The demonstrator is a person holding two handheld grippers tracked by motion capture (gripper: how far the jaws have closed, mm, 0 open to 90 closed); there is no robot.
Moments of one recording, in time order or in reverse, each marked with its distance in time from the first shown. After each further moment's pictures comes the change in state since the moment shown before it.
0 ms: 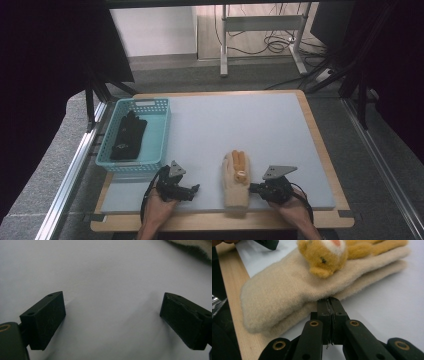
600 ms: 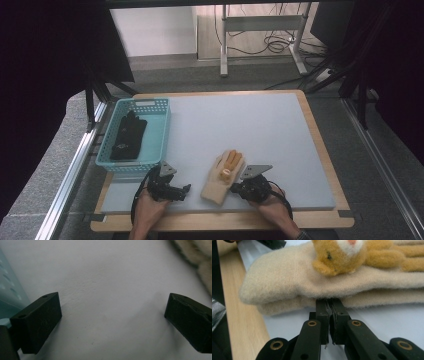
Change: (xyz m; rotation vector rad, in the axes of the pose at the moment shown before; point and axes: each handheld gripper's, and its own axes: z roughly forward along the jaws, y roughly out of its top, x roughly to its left) left arm 0.018 -0.012 -0.009 0.008 0.033 -0.033; right arm 0.024 0.026 0.047 0.012 0.030 -0.041
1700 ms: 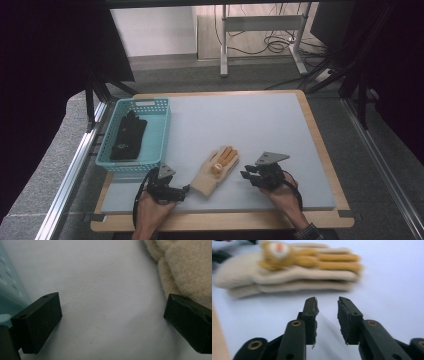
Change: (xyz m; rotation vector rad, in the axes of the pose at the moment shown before) left arm -0.002 -0.004 0.000 -0.033 0.012 -0.021; right arm -0.040 0.003 -0.035 -0.078 -0.165 0.052
